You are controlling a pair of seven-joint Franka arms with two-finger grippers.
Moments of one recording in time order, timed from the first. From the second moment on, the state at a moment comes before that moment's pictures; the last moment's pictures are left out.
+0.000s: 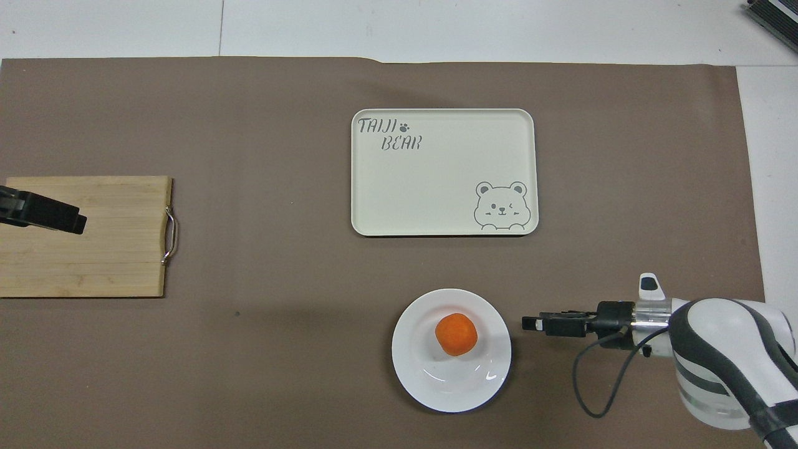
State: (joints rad) left arm -0.11 -0.01 0.04 -1.49 -0.02 1.43 0.17; right arm 0.09 -0.16 -0.14 -2.64 1.14 2.06 -0.86
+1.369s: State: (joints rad) left arm -0.11 -0.04 0.03 -1.54 -0.02 1.43 0.24; right arm 0.22 -0.14 -0.14 -2.78 1.32 2.14 -0.99
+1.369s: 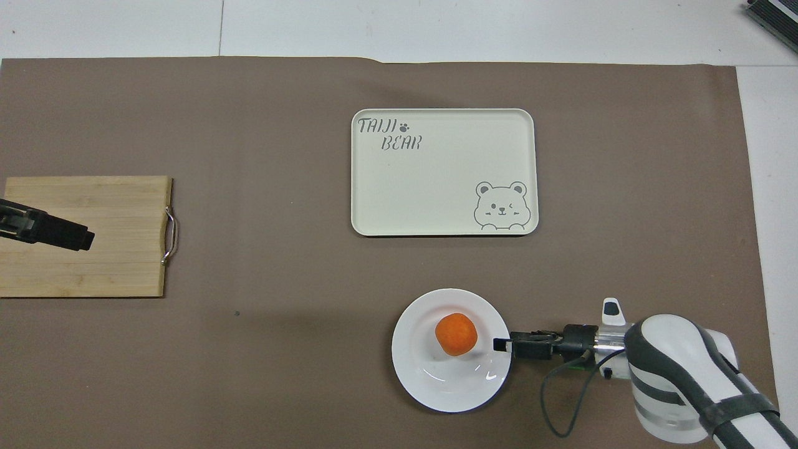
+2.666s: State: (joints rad) left arm -0.11 -0.04 0.03 -1.54 -0.02 1.43 0.24; right arm 0.22 -0.14 -0.14 -2.78 1.33 2.14 -0.99
